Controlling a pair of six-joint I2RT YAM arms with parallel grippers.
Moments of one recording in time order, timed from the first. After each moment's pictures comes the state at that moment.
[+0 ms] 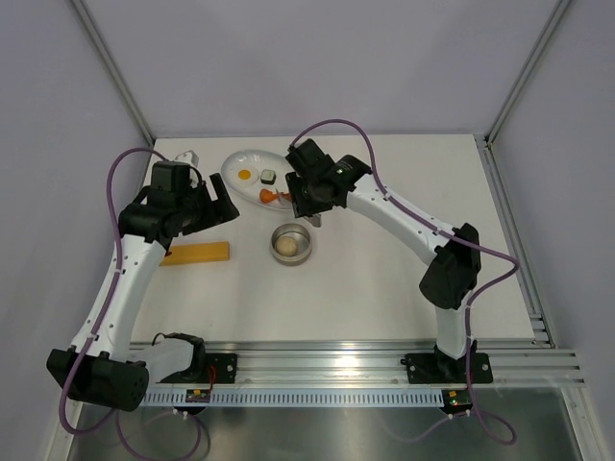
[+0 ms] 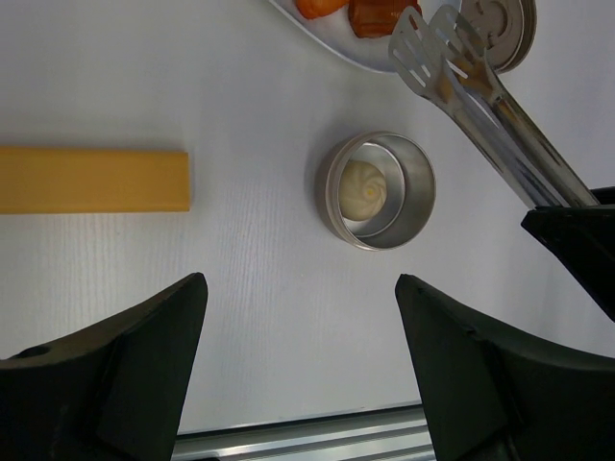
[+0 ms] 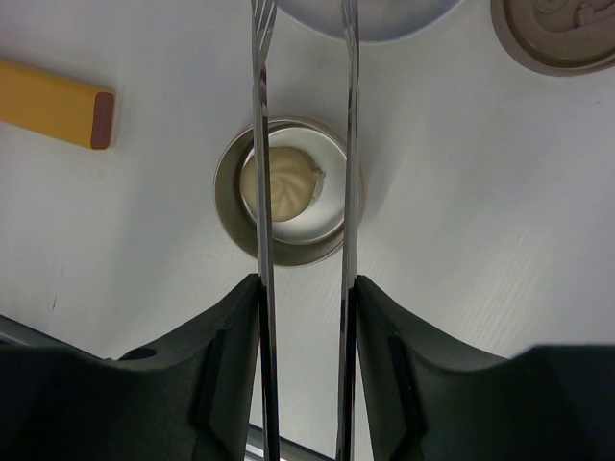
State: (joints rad) left arm -0.18 1.13 1.24 -0.89 0.08 -0.47; right arm 0.82 1.94 1.96 -0.94 0.14 0.44
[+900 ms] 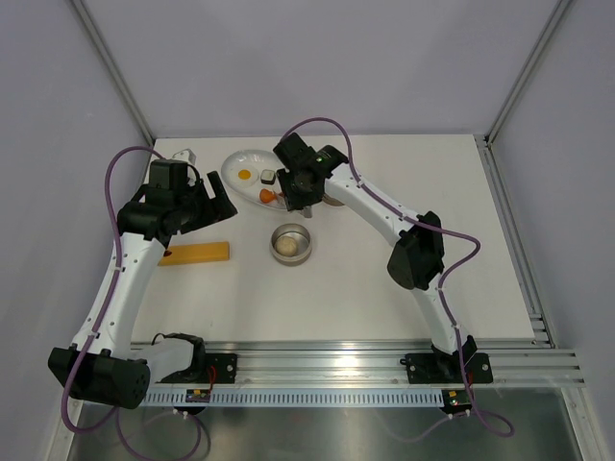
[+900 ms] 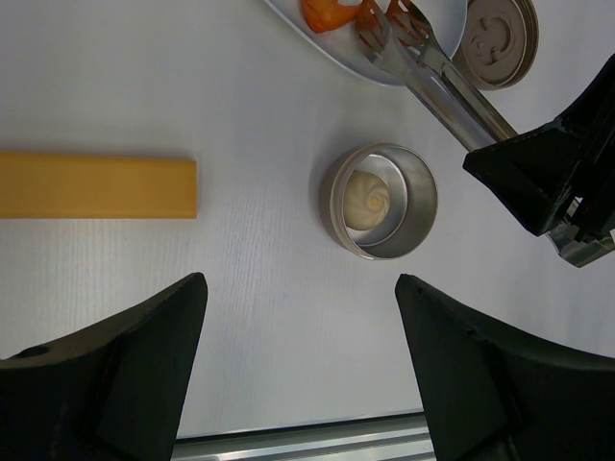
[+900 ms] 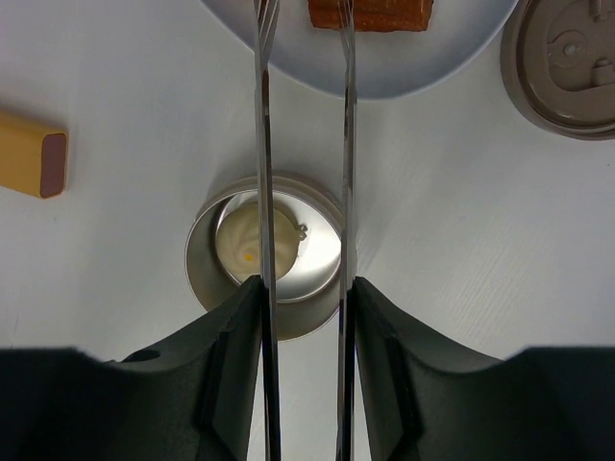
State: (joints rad) left arm -0.16 1.15 1.26 -0.89 0.07 -0.47; right arm 0.78 2.25 2.28 -1.05 0.12 0.37
